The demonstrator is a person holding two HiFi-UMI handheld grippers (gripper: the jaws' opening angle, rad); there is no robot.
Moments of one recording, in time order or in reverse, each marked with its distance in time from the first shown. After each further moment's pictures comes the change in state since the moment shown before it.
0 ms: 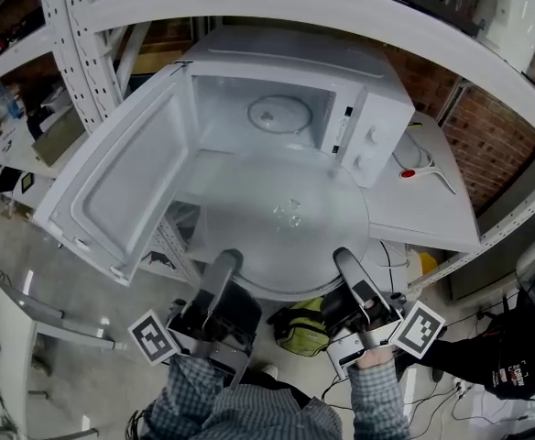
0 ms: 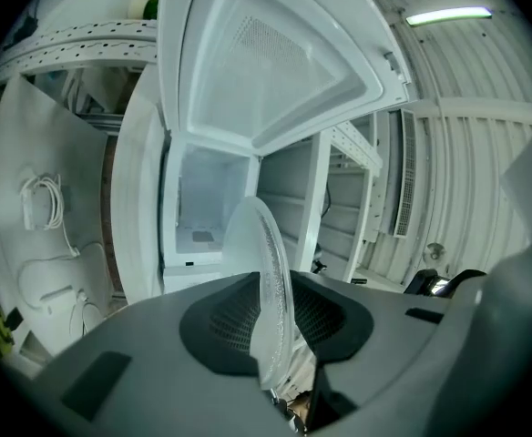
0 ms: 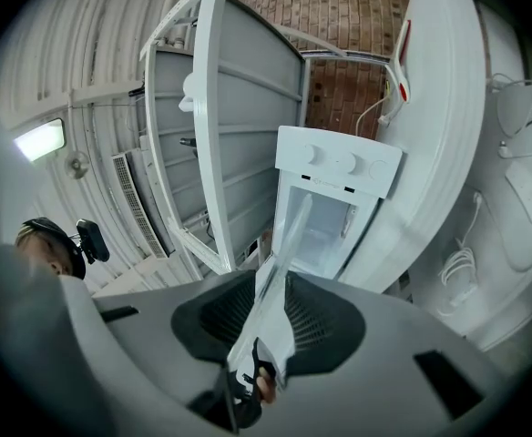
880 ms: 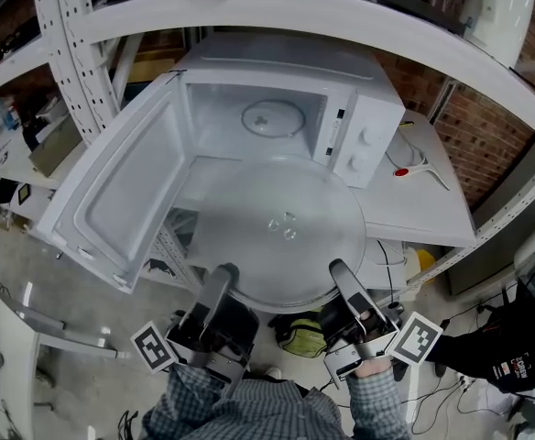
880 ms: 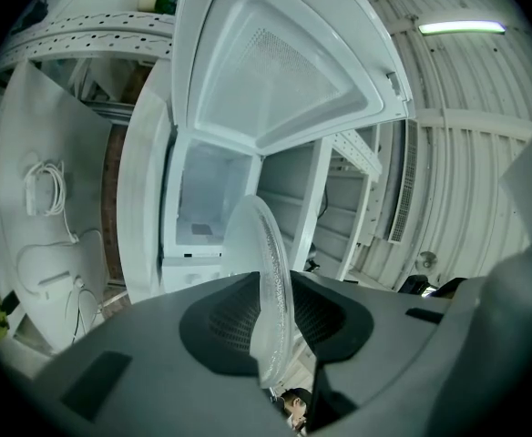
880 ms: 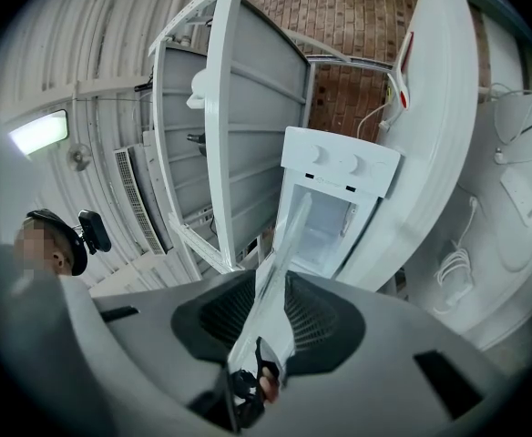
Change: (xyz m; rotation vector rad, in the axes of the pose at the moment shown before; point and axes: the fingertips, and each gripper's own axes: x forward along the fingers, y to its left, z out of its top) left arm -0.017 -0.005 0.000 -0.058 0.019 -0.025; right arm -0.010 0.012 -0.016 -0.023 -0.006 -0.019
